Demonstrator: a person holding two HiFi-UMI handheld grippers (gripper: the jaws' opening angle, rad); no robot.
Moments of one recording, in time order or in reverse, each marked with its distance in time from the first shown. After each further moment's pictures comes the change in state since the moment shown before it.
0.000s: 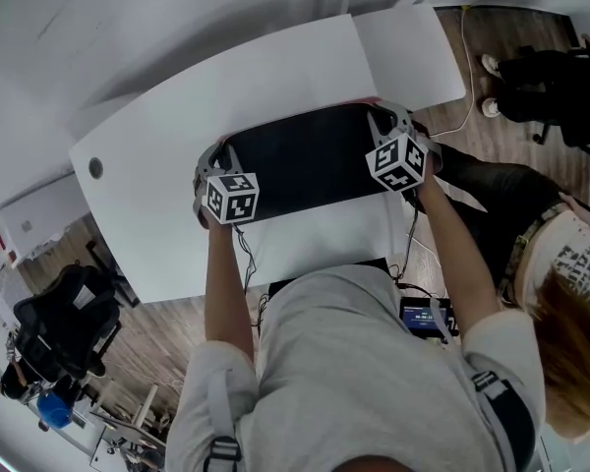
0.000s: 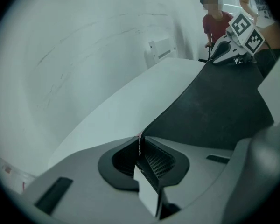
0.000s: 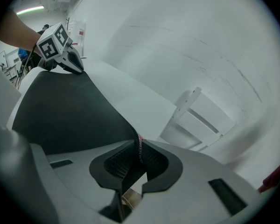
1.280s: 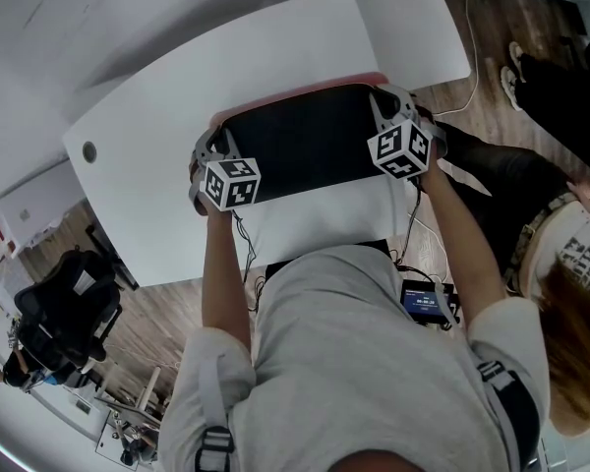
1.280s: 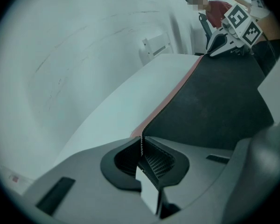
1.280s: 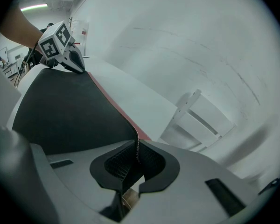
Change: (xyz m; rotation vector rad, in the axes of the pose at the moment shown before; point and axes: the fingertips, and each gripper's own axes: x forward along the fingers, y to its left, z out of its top) left arm -0.002 -0.005 -0.007 0.079 0.027 0.020; right arm -0.001 0.008 -0.003 -0.024 -0.013 -0.013
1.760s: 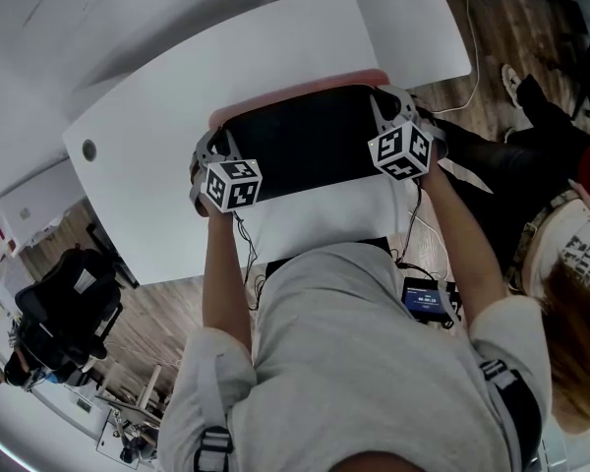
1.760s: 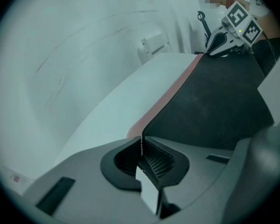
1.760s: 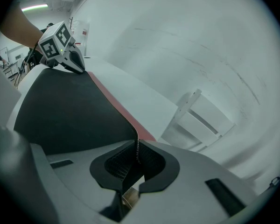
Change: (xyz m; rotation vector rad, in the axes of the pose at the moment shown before) left arm -0.006 -0.002 -0.008 0.008 0.008 0.004; right arm -0.005 0.008 0.000 0.001 -0.001 0.003
